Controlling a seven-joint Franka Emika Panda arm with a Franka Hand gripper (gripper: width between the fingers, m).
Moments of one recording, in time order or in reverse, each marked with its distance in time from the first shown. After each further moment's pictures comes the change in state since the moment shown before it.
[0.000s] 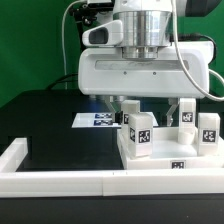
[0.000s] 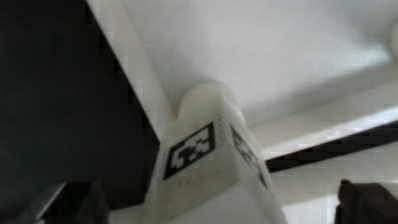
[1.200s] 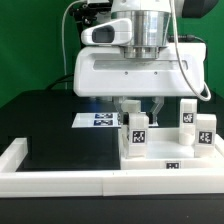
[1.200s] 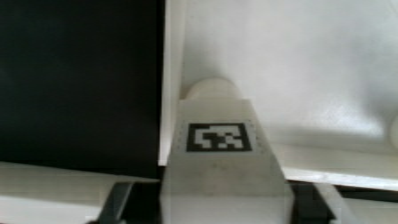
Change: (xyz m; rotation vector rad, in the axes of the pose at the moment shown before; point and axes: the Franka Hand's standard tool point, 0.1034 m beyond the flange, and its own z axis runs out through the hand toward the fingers) arm 0.001 0.007 0.000 -0.017 -0.002 -0.228
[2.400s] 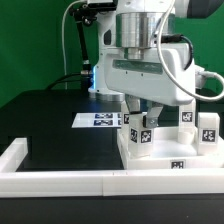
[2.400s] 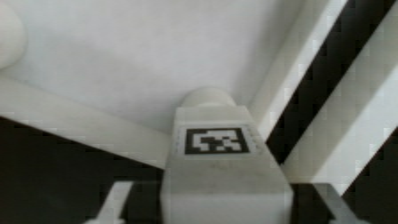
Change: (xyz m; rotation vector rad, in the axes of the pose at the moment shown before) arm -0.002 -0.010 0.002 0.015 -0.009 1.189
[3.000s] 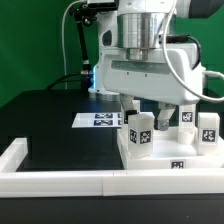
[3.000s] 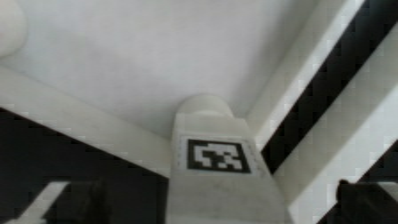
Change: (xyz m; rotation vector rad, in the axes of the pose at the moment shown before) arm -0.006 -0.003 0.000 0.005 -0.003 -0.228
